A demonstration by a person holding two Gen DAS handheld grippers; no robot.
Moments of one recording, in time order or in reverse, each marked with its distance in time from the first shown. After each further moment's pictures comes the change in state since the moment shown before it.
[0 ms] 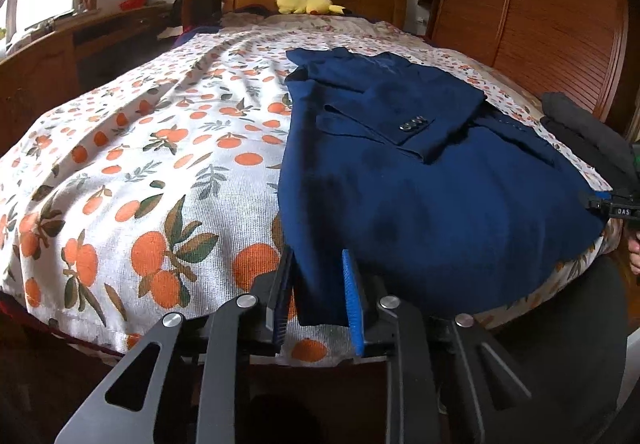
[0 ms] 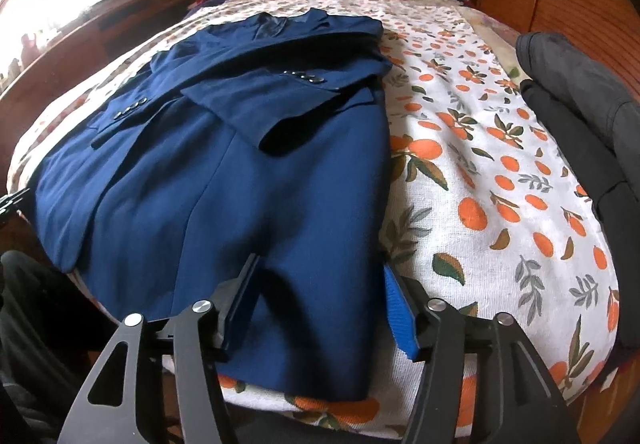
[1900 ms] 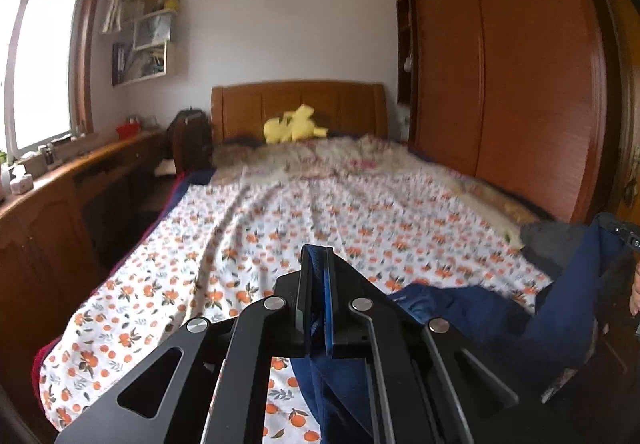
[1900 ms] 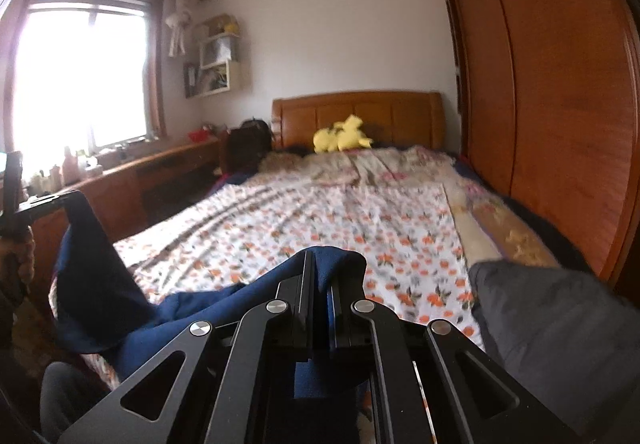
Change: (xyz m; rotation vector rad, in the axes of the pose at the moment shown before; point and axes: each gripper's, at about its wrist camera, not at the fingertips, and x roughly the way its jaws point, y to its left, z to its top) left arm -0.104 -0.076 0.251 0.133 -0.357 0.033; right arm -0.170 -0.044 0.111 0.031 -0.596 0.076
